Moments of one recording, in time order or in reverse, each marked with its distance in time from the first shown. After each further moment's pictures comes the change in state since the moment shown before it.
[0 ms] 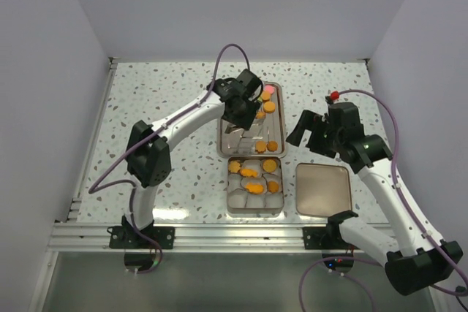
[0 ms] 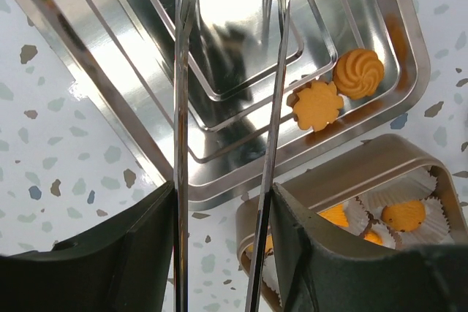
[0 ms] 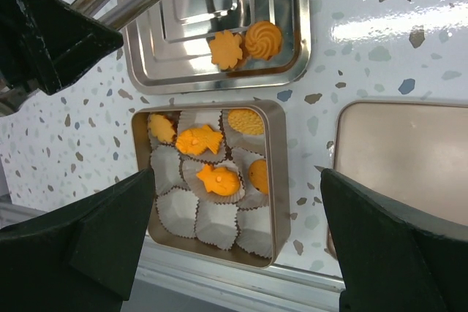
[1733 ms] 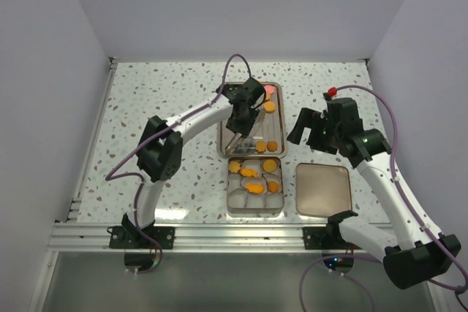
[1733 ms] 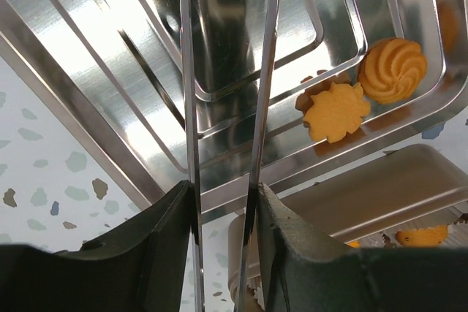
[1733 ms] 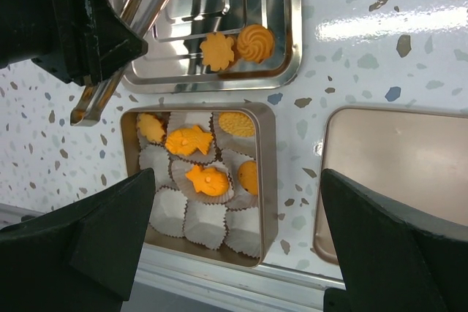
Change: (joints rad) left arm 0.008 0.130 0.016 -0.006 0.031 -0.040; right arm -0.008 0.053 0.048 -0.028 0.012 -0.063
